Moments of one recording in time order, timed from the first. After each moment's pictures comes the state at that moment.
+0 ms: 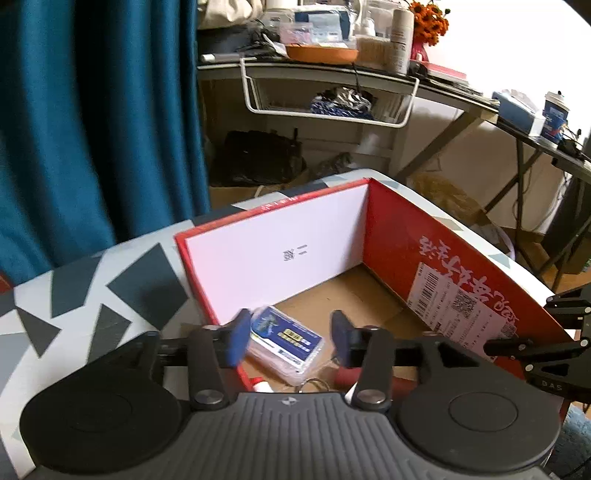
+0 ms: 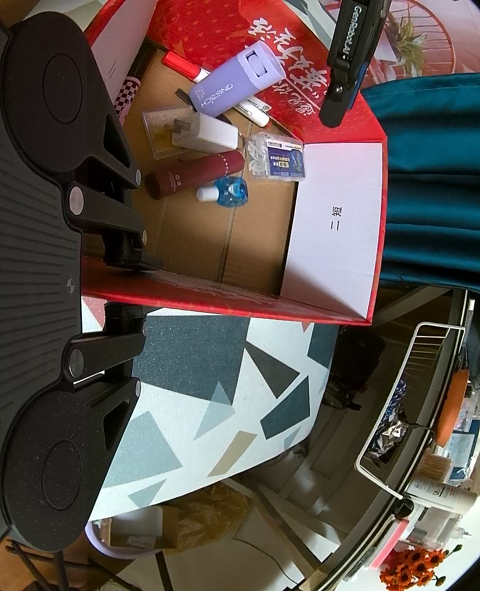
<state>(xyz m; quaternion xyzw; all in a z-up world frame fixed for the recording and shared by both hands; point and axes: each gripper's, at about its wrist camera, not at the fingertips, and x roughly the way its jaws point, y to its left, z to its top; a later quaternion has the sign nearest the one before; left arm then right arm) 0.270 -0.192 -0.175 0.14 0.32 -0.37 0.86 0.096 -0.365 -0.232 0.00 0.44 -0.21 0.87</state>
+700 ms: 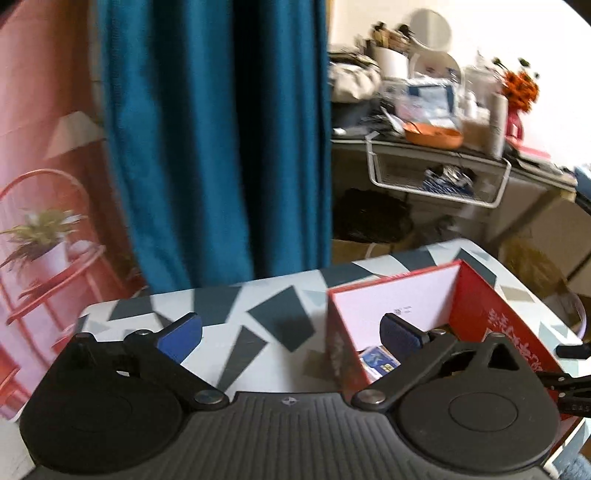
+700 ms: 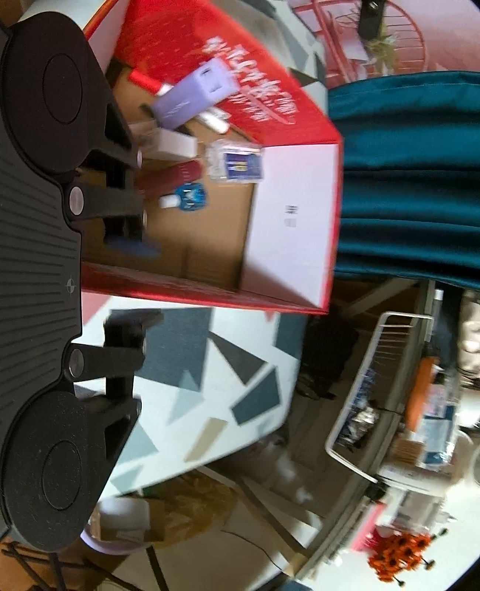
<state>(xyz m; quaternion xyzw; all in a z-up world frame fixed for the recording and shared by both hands) 0.223 -0.116 -0.077 0.10 0.26 -0.19 0.94 0.089 -0.359 -0.191 0.00 0.39 -0.22 0.89</state>
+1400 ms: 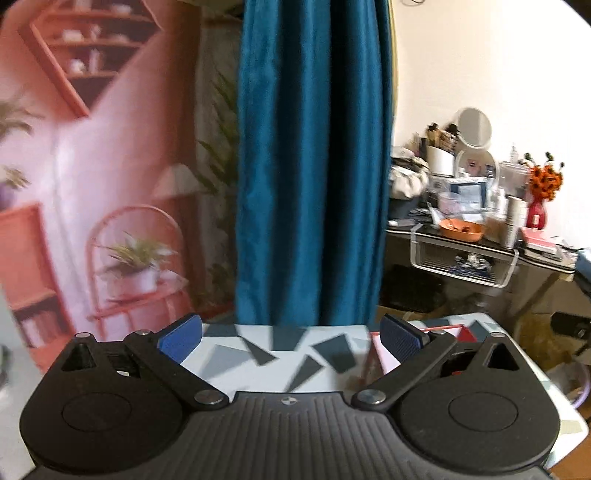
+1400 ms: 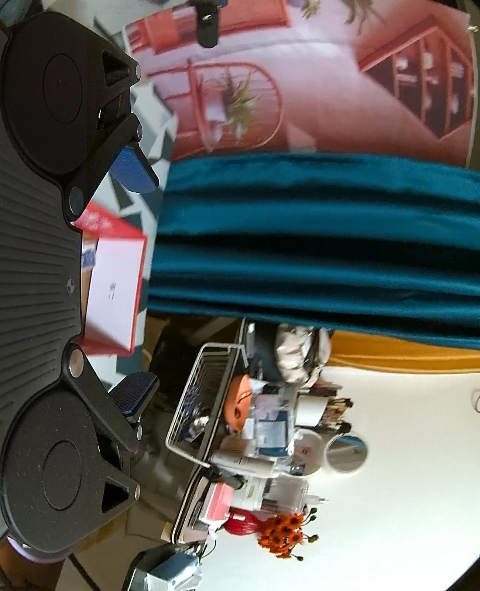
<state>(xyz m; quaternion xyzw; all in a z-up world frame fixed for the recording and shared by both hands) 0.048 -0.021 0.028 0.05 0.15 -0.09 0.98 0.007 -0.235 0.000 -0.01 0.18 -0.17 0.97</state>
